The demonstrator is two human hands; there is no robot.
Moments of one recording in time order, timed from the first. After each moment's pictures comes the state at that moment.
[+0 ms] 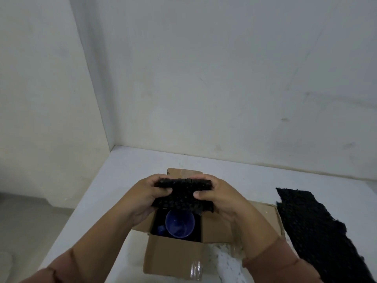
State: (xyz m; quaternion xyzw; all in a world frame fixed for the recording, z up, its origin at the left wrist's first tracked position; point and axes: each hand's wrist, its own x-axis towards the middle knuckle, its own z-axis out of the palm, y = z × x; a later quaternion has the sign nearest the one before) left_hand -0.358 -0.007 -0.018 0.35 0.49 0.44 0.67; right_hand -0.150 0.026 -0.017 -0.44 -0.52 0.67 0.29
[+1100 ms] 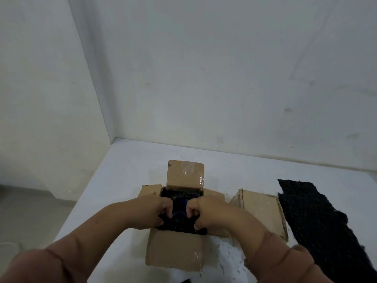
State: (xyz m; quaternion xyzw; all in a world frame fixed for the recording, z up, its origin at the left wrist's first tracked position) left_hand -0.371 -0.013 -0.048 0.79 0.51 -0.06 0.35; right_hand -0.163 0.006 -0.043 -0.47 -0.81 0.31 -0.14
